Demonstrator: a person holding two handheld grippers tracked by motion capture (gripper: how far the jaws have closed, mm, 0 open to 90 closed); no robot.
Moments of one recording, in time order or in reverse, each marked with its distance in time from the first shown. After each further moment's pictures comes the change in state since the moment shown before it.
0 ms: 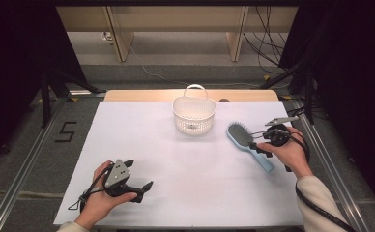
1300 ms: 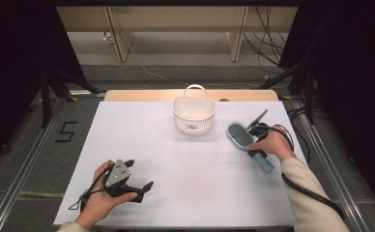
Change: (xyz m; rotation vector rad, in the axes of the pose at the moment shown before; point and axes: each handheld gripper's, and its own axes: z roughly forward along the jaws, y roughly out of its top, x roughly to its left) left arm 0.000 0.000 0.001 0.001 -0.004 -0.001; right arm 0.011 0.027 0.043 0.544 -0.045 -0.016
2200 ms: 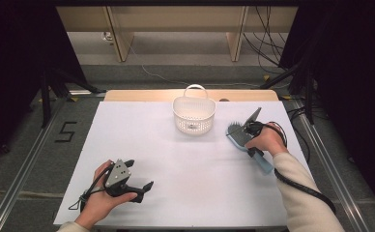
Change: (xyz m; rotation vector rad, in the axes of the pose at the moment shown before) left arm 0.000 0.000 0.000 -0.001 -0.002 0.002; right arm 0.007 0.016 0.002 0.111 -0.013 0.043
